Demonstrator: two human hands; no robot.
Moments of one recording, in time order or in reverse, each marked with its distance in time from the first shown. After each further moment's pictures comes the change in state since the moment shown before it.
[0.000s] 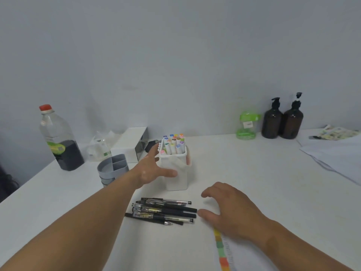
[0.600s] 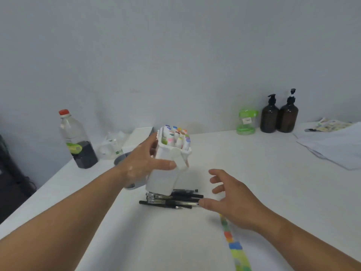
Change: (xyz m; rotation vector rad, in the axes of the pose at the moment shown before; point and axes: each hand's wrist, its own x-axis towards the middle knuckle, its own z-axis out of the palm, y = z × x) left_hand -0.097 0.065 -0.030 0.089 -0.046 0.194; right_hand -0.036 -0.036 -0.016 0.499 0.041 0.133
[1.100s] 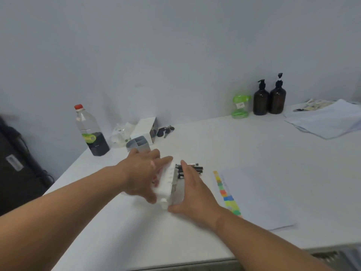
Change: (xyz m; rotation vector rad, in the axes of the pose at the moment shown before) left_hand -0.111 0.034 0.014 1.456 -0.322 0.086; right_hand -0.056 -0.057 0.105 -0.032 0.047 -0.098
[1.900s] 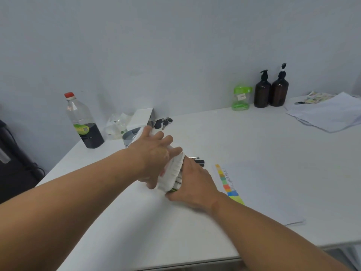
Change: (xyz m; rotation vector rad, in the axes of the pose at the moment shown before) left_hand 0.027 0.009 -0.016 0.303 0.032 0.097; right_hand 0.033 0.004 0.007 -0.176 0.045 0.018
